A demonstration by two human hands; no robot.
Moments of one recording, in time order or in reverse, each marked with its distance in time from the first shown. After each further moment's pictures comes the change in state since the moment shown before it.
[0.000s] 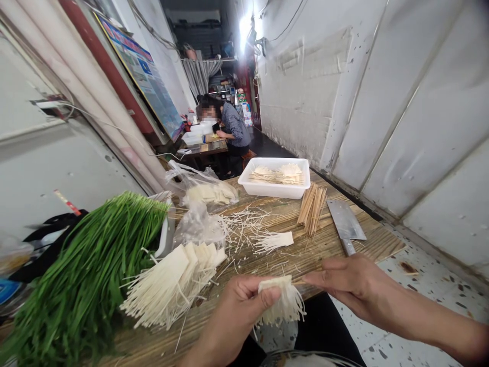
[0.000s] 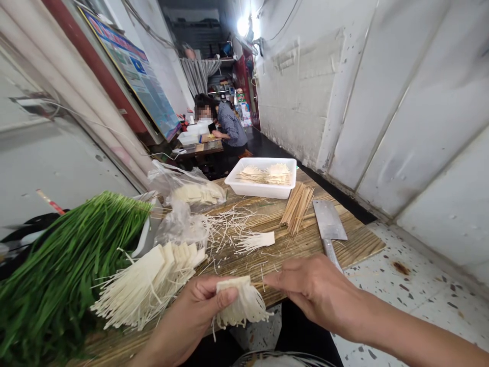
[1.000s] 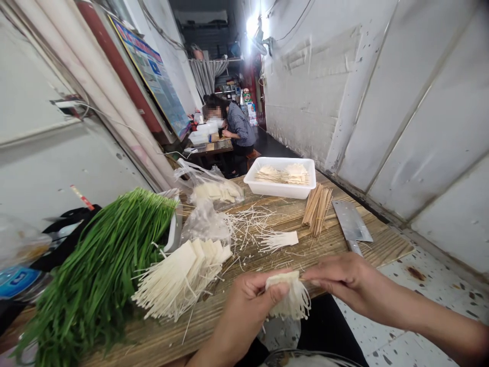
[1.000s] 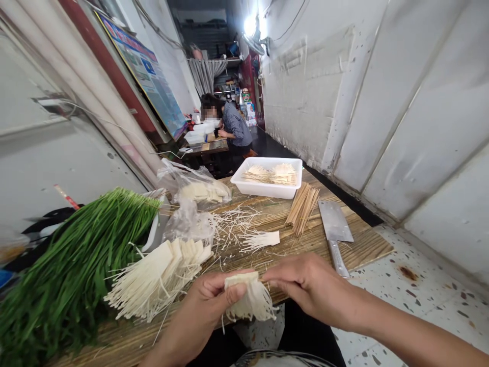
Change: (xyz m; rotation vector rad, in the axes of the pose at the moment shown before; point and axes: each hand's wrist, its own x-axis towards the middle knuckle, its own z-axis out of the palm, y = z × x) left_hand 0.000 -0.002 0.002 0.092 0.093 0.087; right_hand 0.016 0.002 0.012 0.176 0.066 -0.016
